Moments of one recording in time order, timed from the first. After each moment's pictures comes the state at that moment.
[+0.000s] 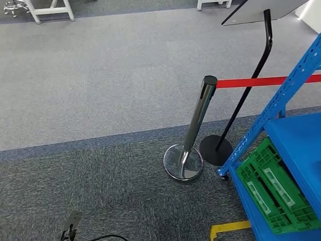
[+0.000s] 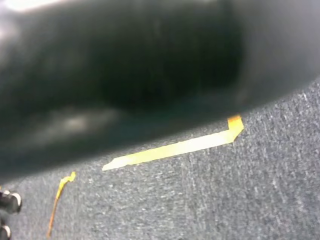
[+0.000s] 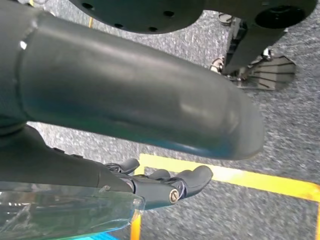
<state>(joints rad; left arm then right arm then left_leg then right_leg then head) -0.03 -0.17 0.84 -0.20 -0.95 0.25 -0.34 -0.01 0.16 -0.59 -0.20 0.86 -0.18 -0.03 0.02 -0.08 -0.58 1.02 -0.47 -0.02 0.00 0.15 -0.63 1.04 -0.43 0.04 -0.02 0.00</state>
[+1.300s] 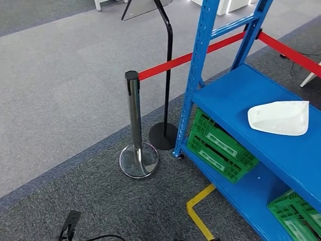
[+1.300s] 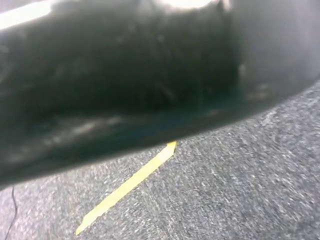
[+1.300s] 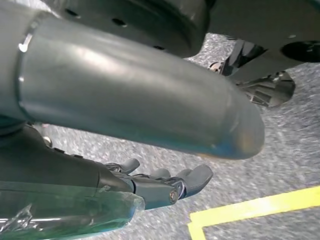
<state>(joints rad) -0.02 -0.17 0.85 -0.20 -0.95 0.25 -0.34 0.00 0.16 -0.59 -0.20 0.87 -0.18 -0.02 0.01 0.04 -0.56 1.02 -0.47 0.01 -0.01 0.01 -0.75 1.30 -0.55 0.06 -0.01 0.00</state>
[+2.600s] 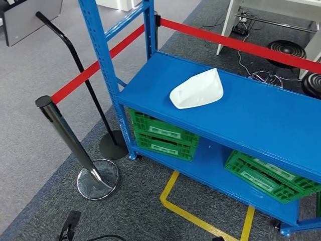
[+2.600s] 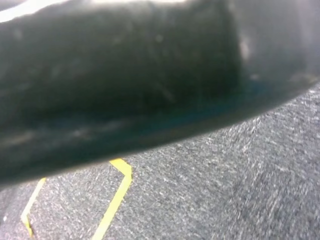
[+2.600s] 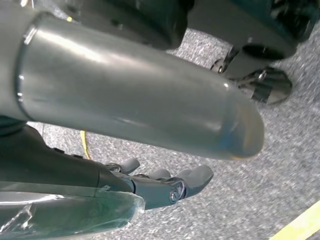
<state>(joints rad) -0.03 -0.17 0.86 -0.20 -0.95 0.25 -0.34 -0.01 0.16 -0.59 -0.20 0.88 -0.17 -0.02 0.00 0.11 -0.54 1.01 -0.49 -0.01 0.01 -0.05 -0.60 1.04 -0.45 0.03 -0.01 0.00</state>
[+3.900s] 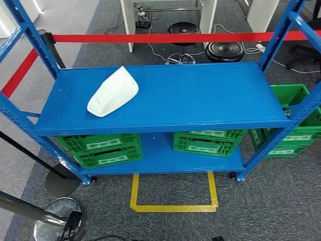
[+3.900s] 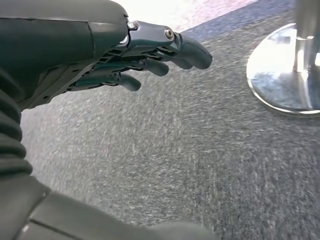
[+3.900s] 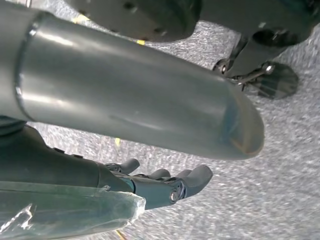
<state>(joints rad) -0.03 -0.17 0.86 -0.20 -0.96 0.25 -0.34 -0.01 0.16 -0.59 -0.20 0.89 -0.16 -0.02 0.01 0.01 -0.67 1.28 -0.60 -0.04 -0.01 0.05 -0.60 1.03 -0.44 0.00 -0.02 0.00</state>
